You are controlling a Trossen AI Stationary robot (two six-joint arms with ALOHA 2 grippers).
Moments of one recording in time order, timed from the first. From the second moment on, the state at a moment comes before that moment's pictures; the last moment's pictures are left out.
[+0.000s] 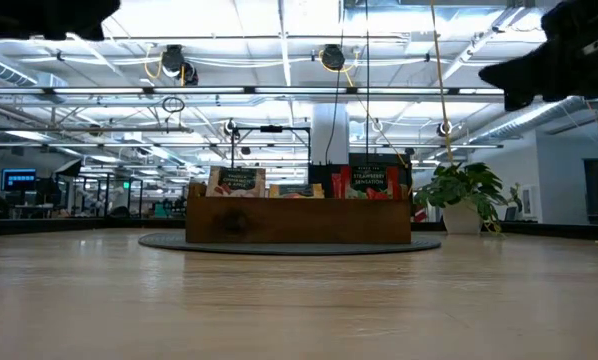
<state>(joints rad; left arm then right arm) -0.13 0.20 0.31 0.02 -0.09 0.46 0.05 0.06 0.08 0.04 0.10 -0.09</state>
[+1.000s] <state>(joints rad) -0.08 0.11 0.05 -0.08 0.18 0.19 0.00 0.03 0.02 0.08 0.08 0.07</state>
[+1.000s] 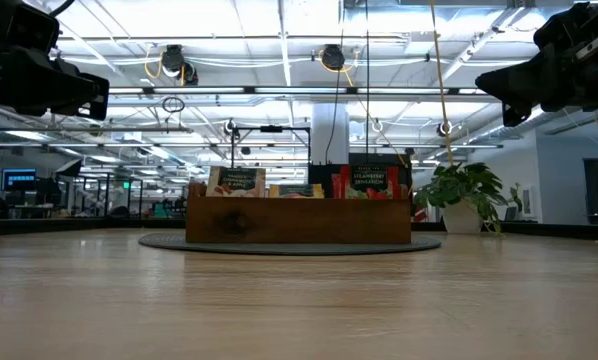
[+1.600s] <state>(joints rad) -0.08 0.13 0.05 -0.07 0.18 0.17 0.00 0.03 0.02 0.08 0.08 0.07</state>
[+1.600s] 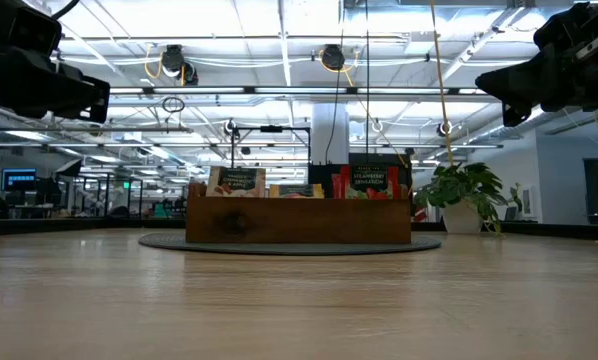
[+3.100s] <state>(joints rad) -0.08 0.13 0.05 -0.07 0.17 0.17 0.00 0.03 0.02 0.08 0.08 0.07</state>
